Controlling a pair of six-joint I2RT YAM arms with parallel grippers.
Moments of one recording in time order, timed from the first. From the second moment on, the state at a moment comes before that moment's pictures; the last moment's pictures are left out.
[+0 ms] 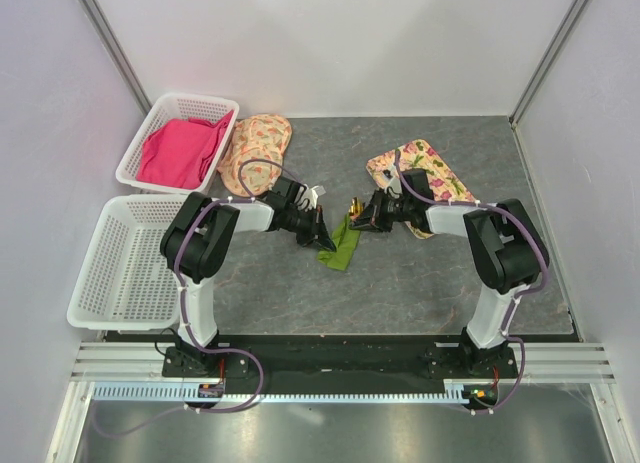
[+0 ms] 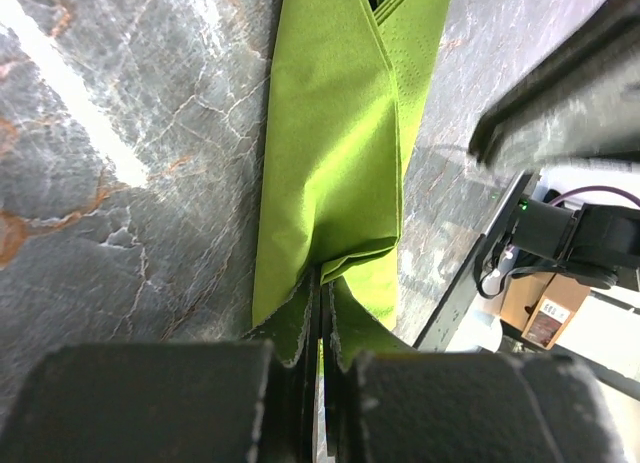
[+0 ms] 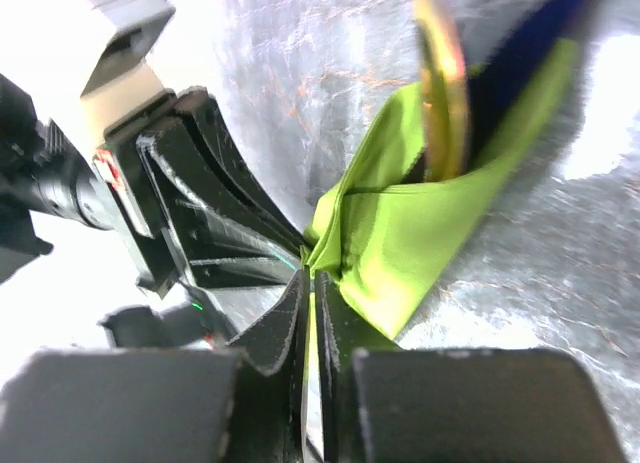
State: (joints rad) left arm -0.46 2.01 1.07 -0.06 0.78 -0.49; right arm 0.33 1.85 0.95 0.15 -0.71 0.75
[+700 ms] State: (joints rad) left arm -0.46 2.01 1.09 -0.09 0.77 -0.48; right arm 0.31 1.98 0.82 0.46 -0.72 1.01
